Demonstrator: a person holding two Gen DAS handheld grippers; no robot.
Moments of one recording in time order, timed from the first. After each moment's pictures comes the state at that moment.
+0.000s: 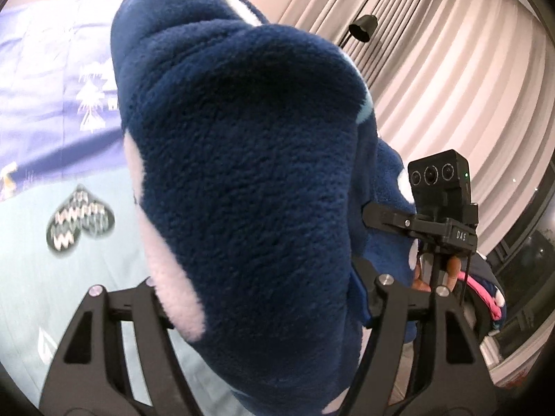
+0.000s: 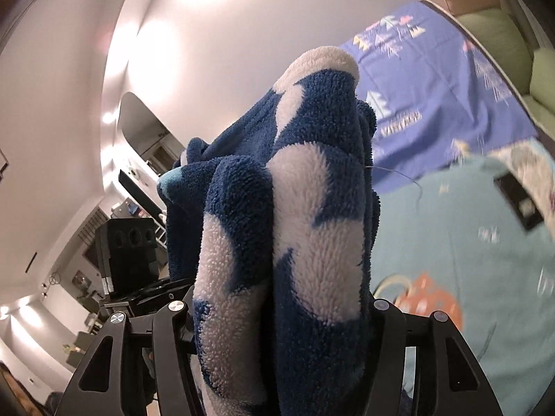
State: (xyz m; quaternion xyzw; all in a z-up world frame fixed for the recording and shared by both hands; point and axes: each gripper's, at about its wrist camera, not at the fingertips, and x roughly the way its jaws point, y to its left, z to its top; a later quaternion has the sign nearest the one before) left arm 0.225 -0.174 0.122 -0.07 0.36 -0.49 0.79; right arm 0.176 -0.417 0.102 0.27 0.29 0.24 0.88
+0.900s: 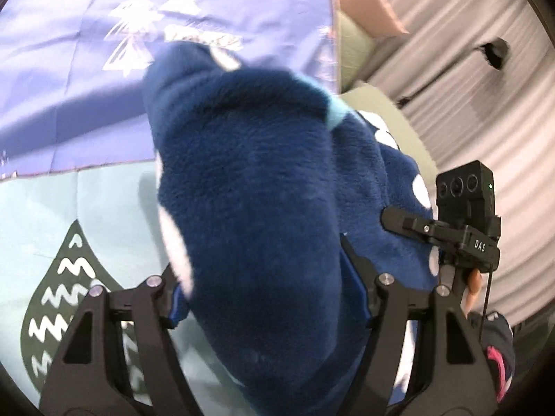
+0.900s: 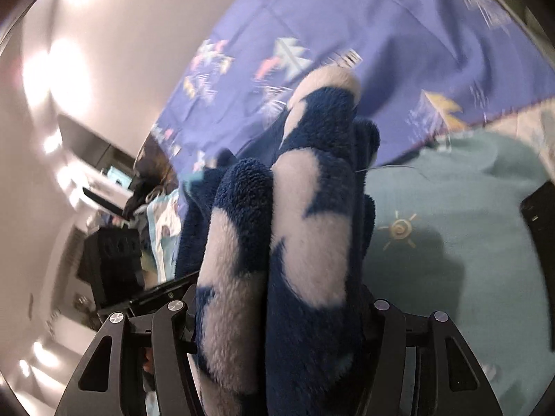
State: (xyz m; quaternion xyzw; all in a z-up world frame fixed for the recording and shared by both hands) left arm 0.500 -0.259 -0.057 -0.11 0.50 -0.37 0.78; right arm 0.460 -0.517 -0.073 0.33 0.41 0.20 0.82
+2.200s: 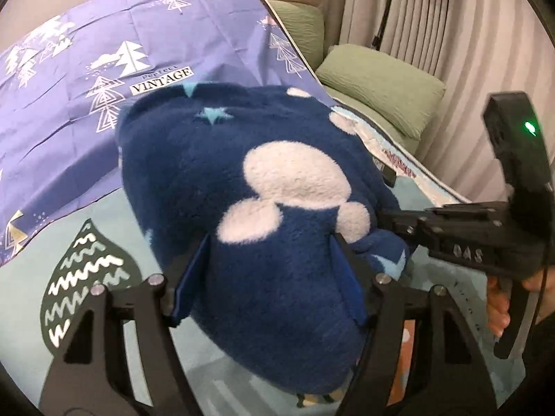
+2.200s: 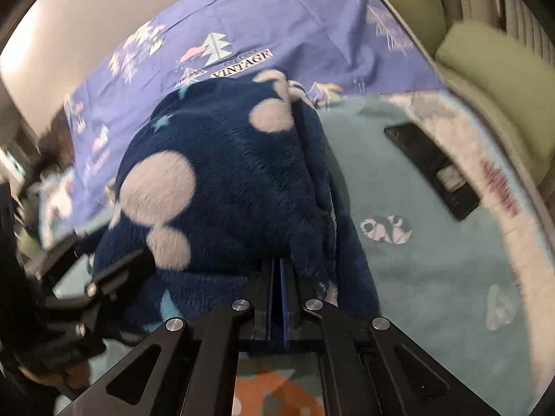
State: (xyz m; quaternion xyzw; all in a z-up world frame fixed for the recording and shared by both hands) left arm 0.361 -0.298 -0.053 0.10 0.37 -0.37 0.85; right arm 0.322 -0.460 -0.077 0.16 0.44 -0.04 0.88
